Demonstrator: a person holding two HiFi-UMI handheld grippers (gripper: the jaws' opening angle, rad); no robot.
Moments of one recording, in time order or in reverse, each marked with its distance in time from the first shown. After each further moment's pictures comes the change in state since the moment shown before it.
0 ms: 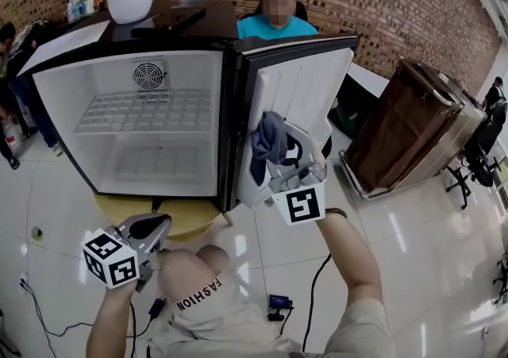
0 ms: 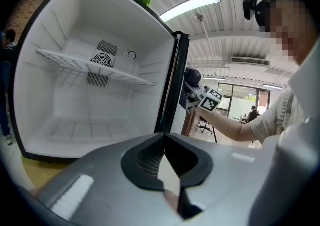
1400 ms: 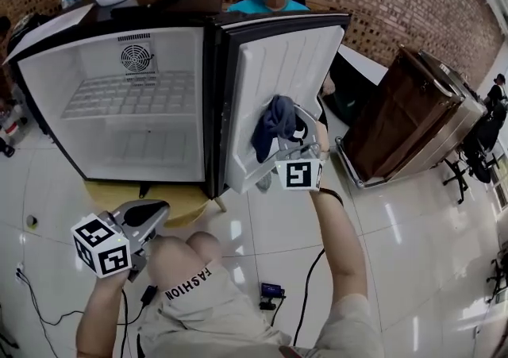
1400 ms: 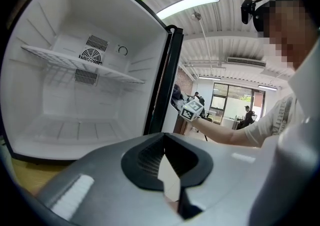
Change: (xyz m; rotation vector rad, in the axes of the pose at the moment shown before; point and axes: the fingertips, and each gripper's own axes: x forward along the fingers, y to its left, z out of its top) left arm 0.021 -0.029 0.005 -0.005 0.016 -0.060; right arm -0.023 -0.028 -0.128 -0.069 0.180 -0.154
